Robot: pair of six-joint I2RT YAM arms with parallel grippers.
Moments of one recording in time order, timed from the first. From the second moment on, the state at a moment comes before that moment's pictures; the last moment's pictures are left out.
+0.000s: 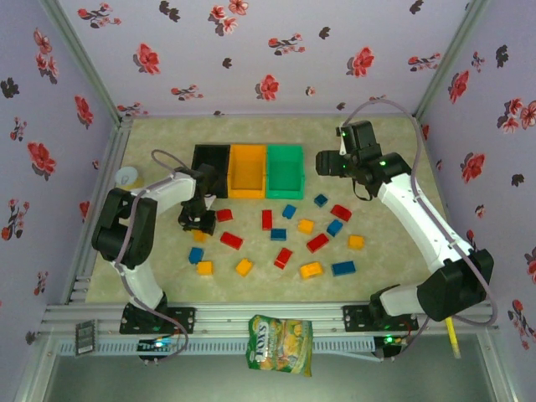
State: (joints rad) left arm -0.41 1.79 1.13 -1.00 -0.02 -0.21; right arm 0.40 1.36 1.32 -0.77 0.10 0.27
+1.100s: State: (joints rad) left arm -0.30 2.11 1.96 -1.03 -0.13 -0.22; right arm 0.40 1.26 1.23 -0.77 0.10 0.30
